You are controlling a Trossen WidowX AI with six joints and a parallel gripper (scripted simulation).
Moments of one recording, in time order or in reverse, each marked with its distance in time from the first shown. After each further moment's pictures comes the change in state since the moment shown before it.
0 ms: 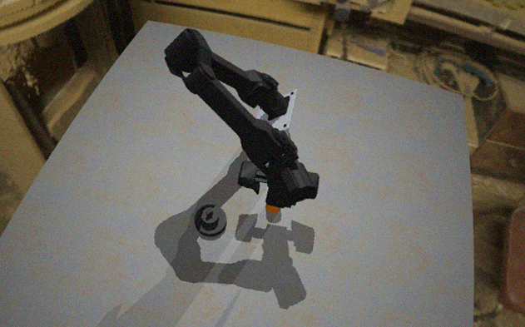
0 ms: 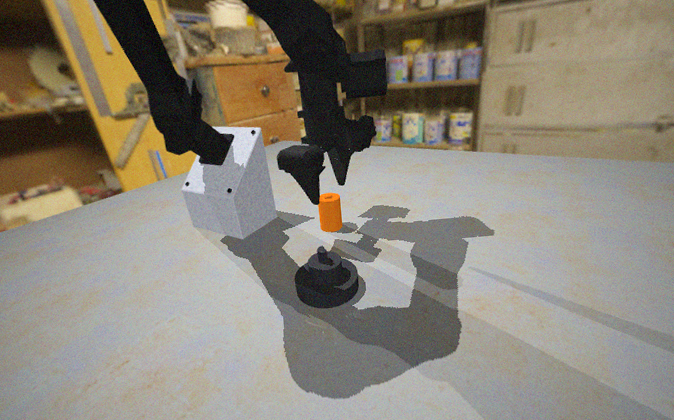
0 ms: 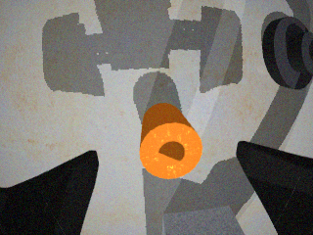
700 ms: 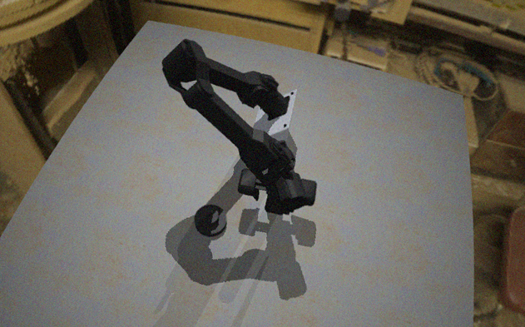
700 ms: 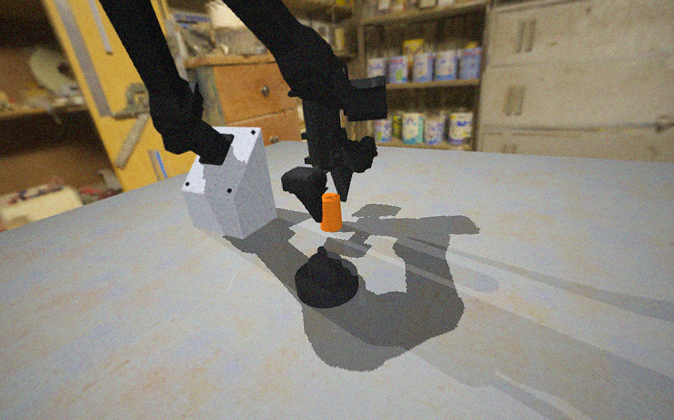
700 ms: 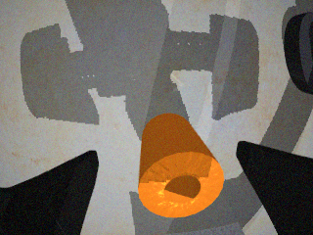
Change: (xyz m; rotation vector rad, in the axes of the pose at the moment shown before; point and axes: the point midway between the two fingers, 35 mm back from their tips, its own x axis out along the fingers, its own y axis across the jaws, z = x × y) arm 0.034 0.000 0.001 0.000 0.000 -0.001
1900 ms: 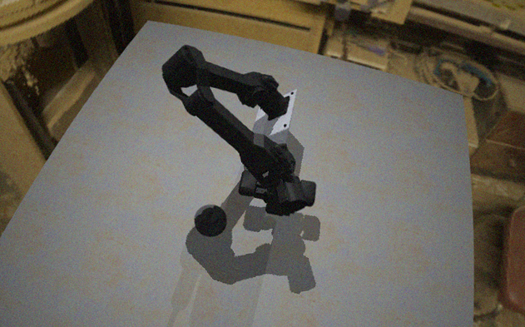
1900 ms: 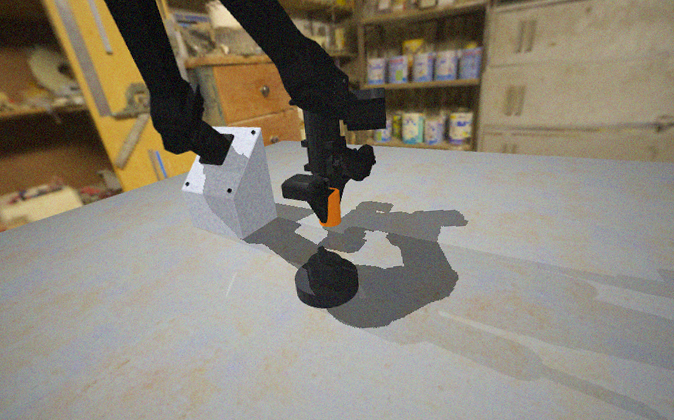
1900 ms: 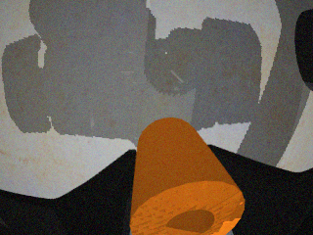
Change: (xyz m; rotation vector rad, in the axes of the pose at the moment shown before) arm 0.013 0.000 -0.004 -0.017 0.017 -0.012
